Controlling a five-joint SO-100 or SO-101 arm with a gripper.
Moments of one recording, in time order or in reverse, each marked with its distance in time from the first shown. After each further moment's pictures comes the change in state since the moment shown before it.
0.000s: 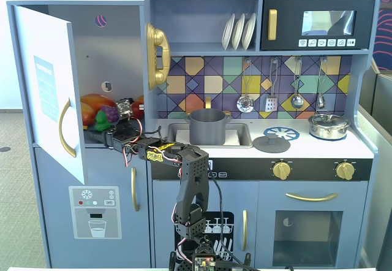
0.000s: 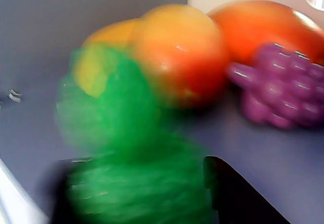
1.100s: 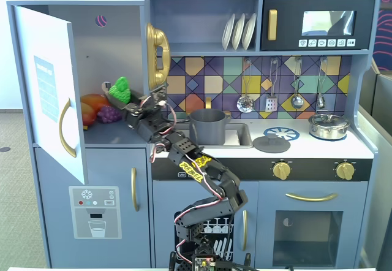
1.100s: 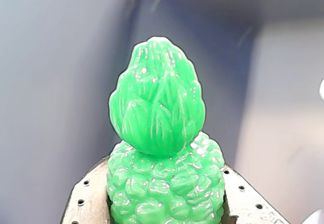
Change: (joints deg) arm -8.2 52.5 16.1 5.4 -11.6
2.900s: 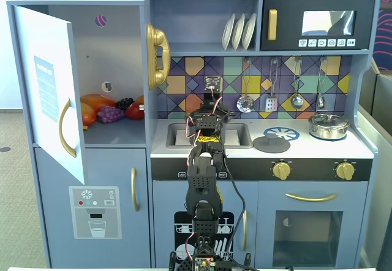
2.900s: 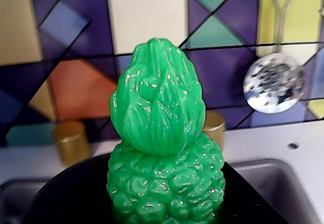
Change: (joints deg) arm 59.4 -33.0 -17.7 22.5 12.4
